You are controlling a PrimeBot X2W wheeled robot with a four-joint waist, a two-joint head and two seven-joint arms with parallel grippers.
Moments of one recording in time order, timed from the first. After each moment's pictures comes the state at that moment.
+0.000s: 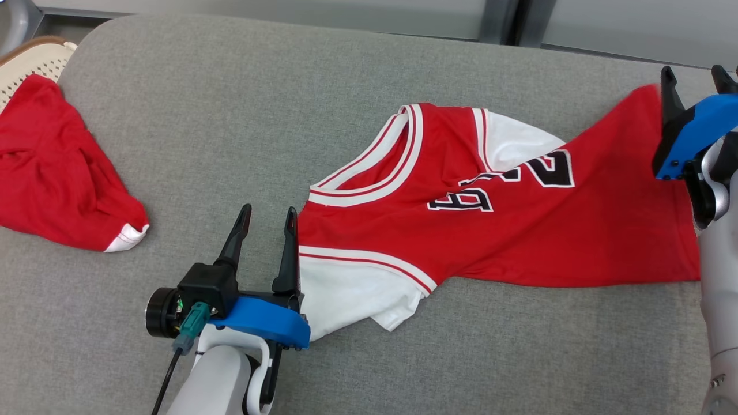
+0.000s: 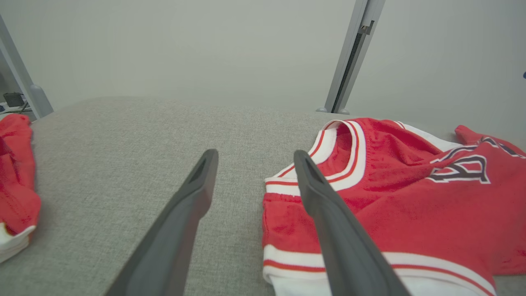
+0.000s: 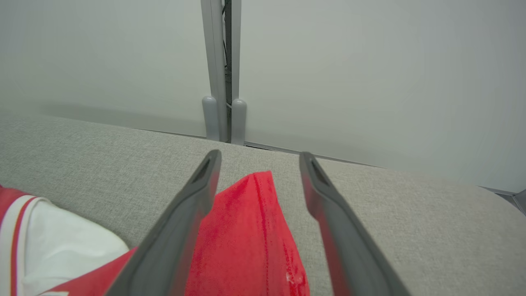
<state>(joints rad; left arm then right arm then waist) -0.29 0.09 -0.34 0.35 -0.31 0.04 -0.26 -0.89 -0.21 -0.27 0.82 -0.14 0.13 0.08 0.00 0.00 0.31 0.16</state>
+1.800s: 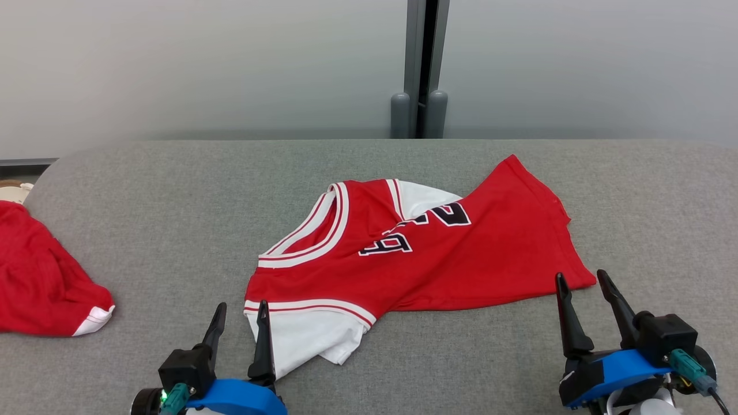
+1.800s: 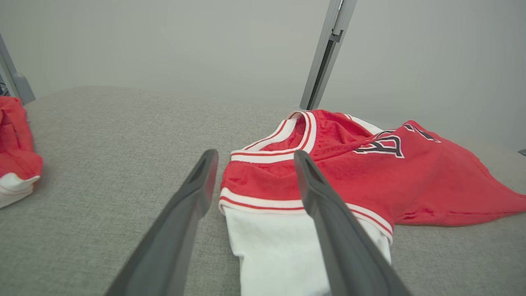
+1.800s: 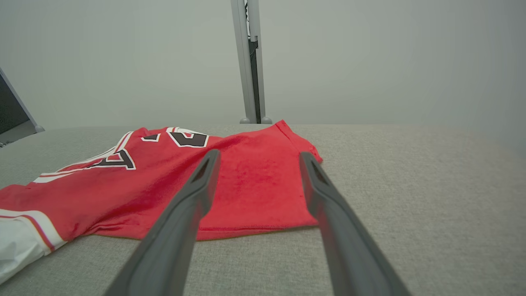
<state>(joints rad) -0.06 0.08 -0.24 0.39 -0.32 0.03 -0.26 -0.12 -0.05 -0.03 0.35 0.11 0.13 -0.26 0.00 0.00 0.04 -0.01</state>
